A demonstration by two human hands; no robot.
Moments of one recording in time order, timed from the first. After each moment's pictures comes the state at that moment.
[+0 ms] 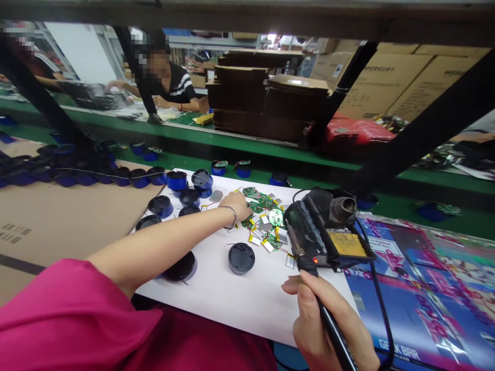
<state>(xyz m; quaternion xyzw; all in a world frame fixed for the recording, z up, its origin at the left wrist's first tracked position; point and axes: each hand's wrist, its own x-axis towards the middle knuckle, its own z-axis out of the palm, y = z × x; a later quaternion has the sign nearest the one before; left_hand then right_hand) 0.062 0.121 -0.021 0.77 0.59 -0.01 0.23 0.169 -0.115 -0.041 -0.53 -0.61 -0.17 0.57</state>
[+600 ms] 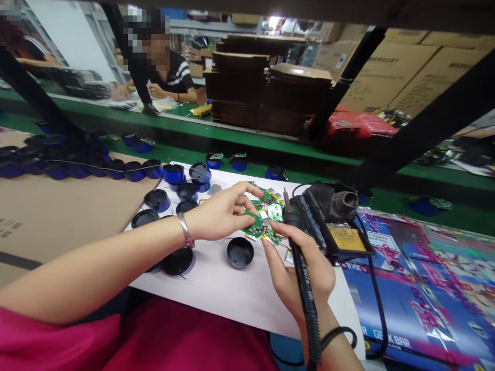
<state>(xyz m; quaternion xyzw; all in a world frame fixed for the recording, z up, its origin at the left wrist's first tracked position) 0.002 0.056 0.033 0.75 0.28 0.23 0.56 0.157 -0.064 -0.014 -0.54 -0.65 -0.13 0.53</state>
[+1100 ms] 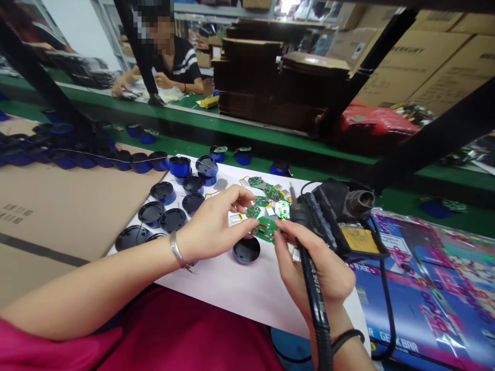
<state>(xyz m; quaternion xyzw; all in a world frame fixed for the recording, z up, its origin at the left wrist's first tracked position) -0.020 0.025 0.027 0.80 0.34 0.34 0.37 0.161 -0.059 -0.010 -0.52 -0.68 -0.21 0.47</state>
